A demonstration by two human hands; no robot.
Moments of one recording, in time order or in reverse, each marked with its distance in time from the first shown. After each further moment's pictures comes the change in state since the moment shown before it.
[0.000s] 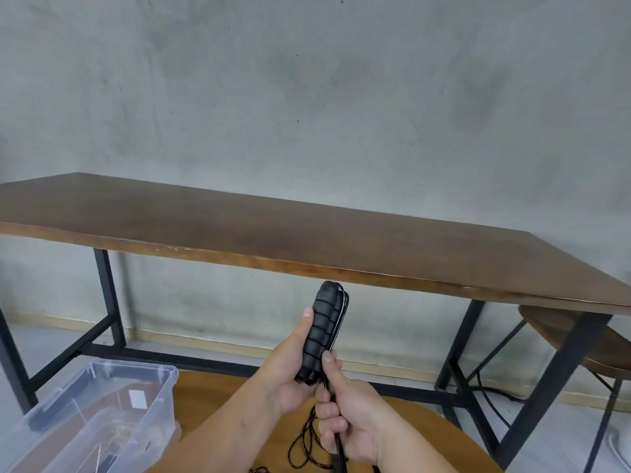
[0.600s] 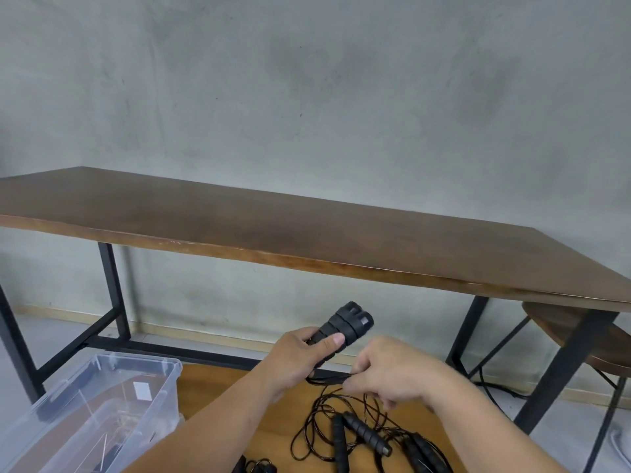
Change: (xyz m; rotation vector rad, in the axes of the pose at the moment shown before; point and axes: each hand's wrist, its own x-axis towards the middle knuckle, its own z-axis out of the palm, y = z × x) left_hand -0.004 0.003 -0.012 0.882 0.045 0.337; right_hand -0.038 -0.064 -0.028 -1.344 0.051 -0.291
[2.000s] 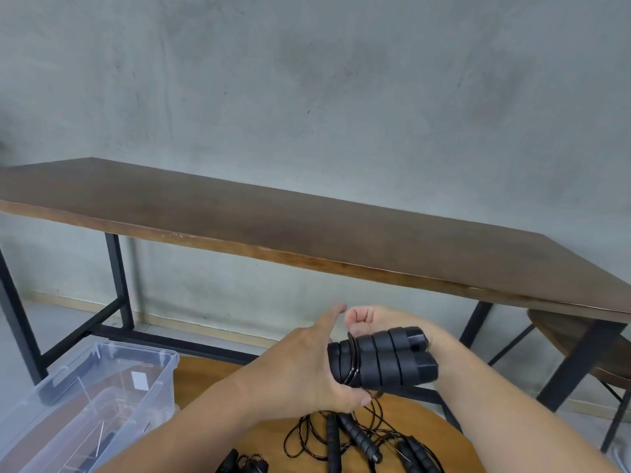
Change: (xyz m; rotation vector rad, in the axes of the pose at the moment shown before) left_hand -0.059 0.064 0.005 0.511 -0.138 0.225; right_hand 0.051 0.030 -0.041 0.642 -0.299 -0.291
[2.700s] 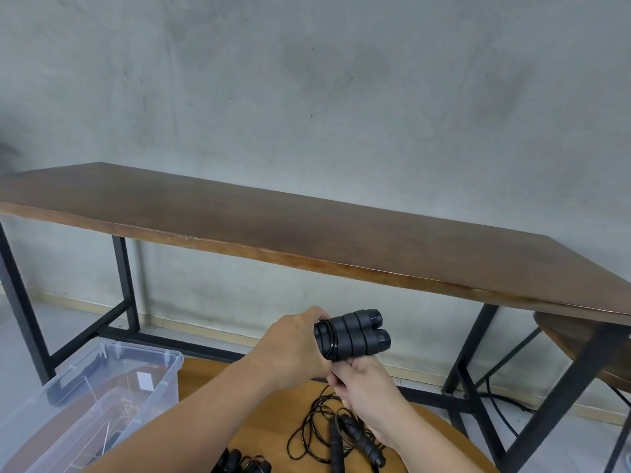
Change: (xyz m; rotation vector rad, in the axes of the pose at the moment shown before) left_hand 0.035 -0.032 0.004 0.175 0.200 -0.094; right_hand -0.003 0.047 0.092 0.057 0.536 -0.023
